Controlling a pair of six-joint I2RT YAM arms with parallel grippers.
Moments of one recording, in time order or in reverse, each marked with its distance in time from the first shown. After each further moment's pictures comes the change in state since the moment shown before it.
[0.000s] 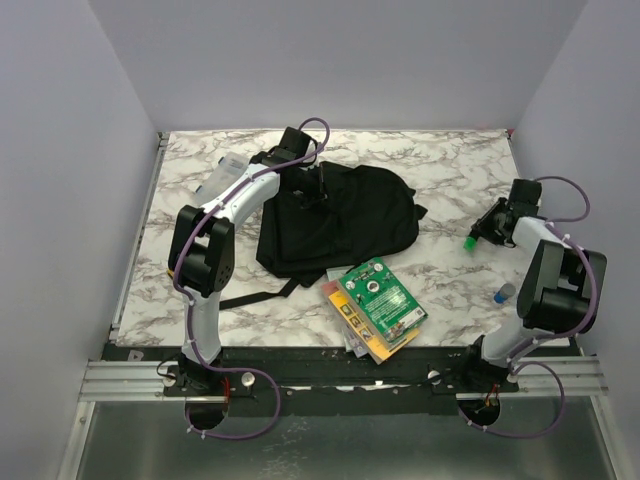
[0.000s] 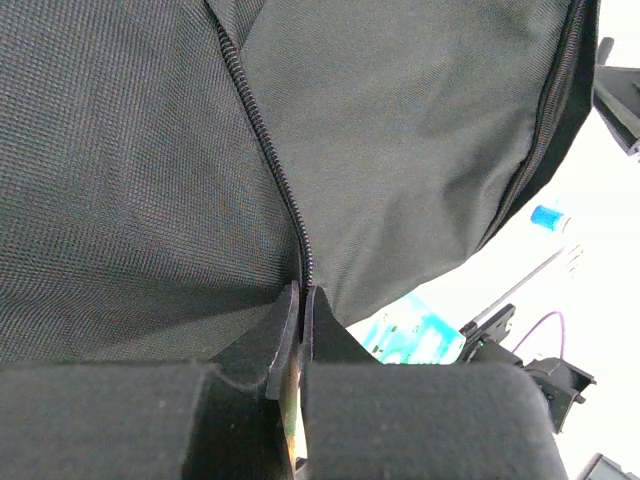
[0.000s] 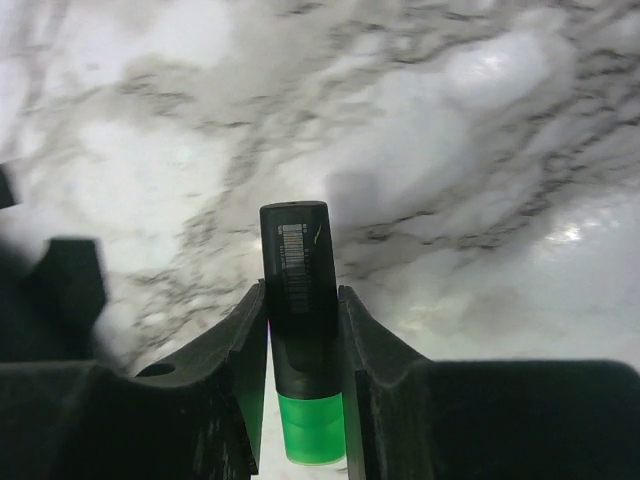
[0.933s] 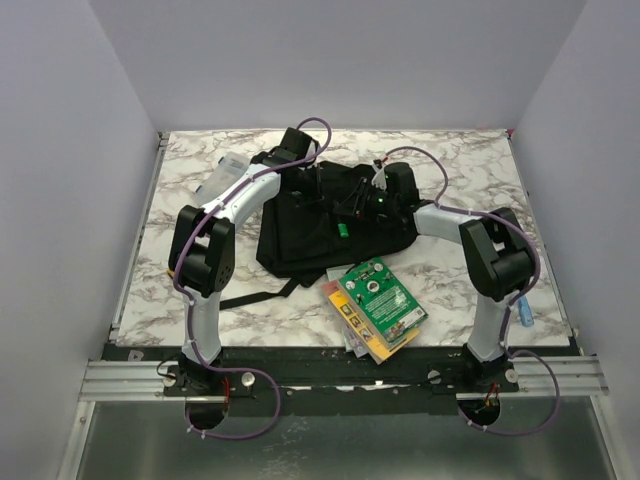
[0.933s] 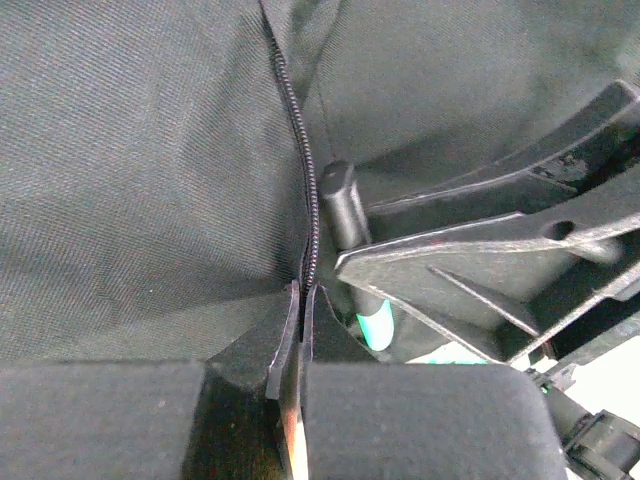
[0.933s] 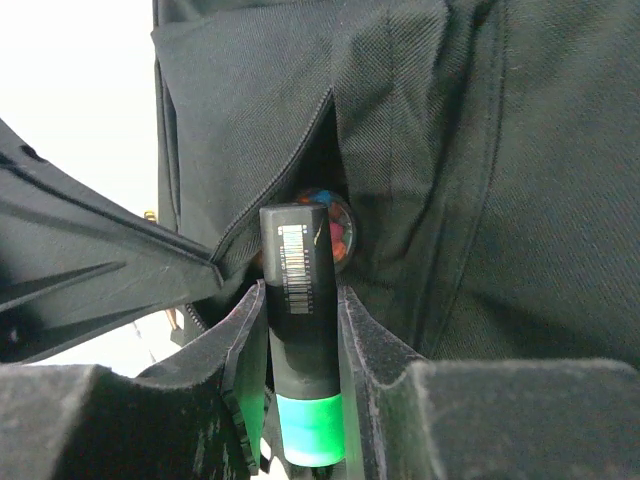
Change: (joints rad) left arm 0.002 0.000 0.000 -0.009 -0.146 0.067; right arm 0.706 0.247 0.198 0.439 -0.428 0.264
